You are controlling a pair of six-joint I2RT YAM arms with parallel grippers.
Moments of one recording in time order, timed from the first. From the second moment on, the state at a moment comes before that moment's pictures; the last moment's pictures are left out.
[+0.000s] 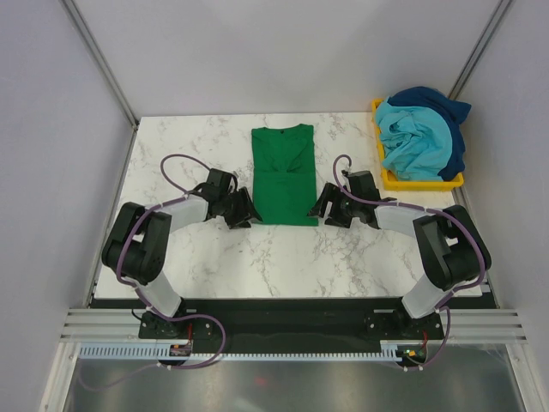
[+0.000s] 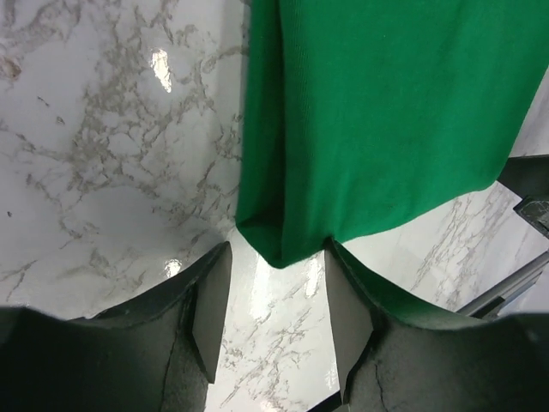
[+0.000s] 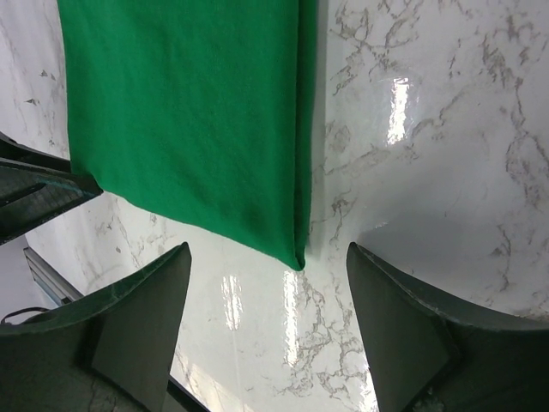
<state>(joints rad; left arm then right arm) -0.35 1.70 0.88 -0.18 0.34 -0.66 0.34 1.65 0.77 0.05 -0.39 0.68</state>
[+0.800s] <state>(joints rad) -0.37 1.68 0.83 -0.12 0.29 -0.72 0.34 1.69 0.74 0.15 -0.45 0.68</state>
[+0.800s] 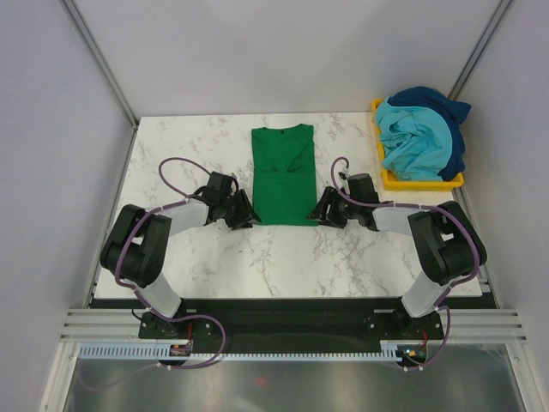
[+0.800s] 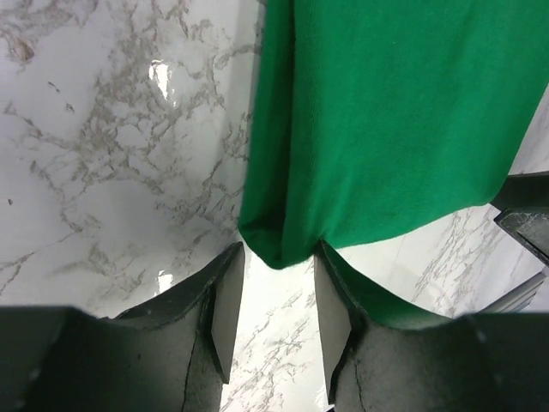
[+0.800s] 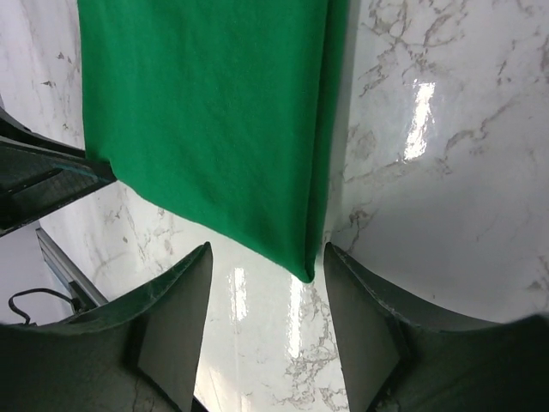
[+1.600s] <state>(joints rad) -0.41 1.57 0.72 -0.11 0.25 -0.73 0.36 1.62 0.63 0.13 -0.45 0.71</state>
